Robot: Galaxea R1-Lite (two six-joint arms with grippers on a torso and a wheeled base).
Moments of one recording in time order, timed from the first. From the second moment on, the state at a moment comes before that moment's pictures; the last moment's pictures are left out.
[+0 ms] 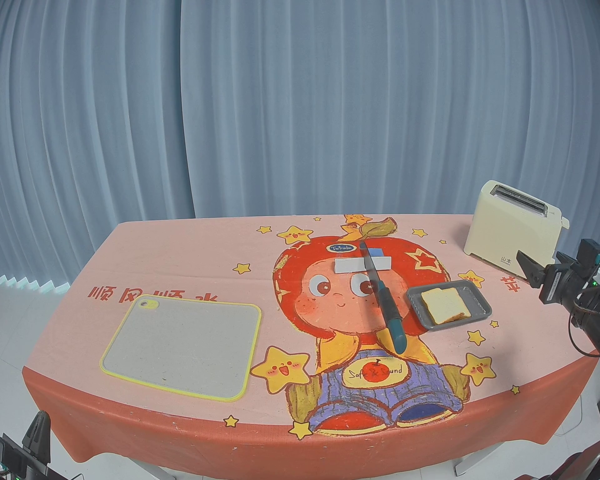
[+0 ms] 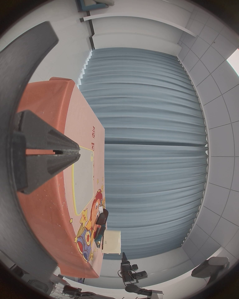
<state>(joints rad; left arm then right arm) 0.00 0.02 -0.02 0.00 0.02 -0.01 0.14 1.33 -0.38 -0.79 -0.18 0.04</state>
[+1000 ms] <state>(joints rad) 0.00 0.02 -0.02 0.00 0.02 -0.01 0.04 1.05 -0.28 -0.78 -0.10 0.01</state>
